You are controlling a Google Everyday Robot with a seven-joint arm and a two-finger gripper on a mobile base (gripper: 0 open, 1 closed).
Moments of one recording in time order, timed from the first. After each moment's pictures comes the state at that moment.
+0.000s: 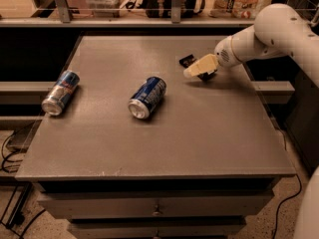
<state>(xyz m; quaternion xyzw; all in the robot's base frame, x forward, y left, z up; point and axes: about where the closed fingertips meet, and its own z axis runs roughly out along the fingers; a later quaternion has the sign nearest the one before) 0.749 -0.146 0.844 -0.33 0.85 0.14 0.39</state>
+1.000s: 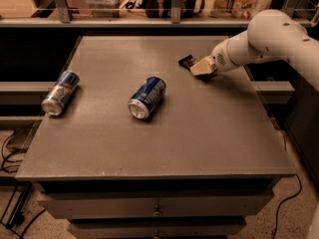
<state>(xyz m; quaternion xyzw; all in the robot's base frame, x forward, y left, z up) 0.741 -0.142 0.841 -0.32 0.85 0.11 0.40</state>
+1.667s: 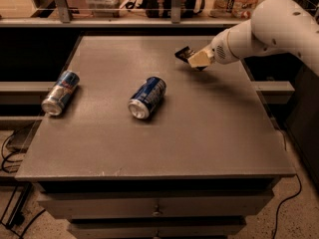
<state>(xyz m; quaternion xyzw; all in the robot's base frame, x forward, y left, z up) 0.719 -0.121 0.885 -0.35 0.83 0.11 0.43</state>
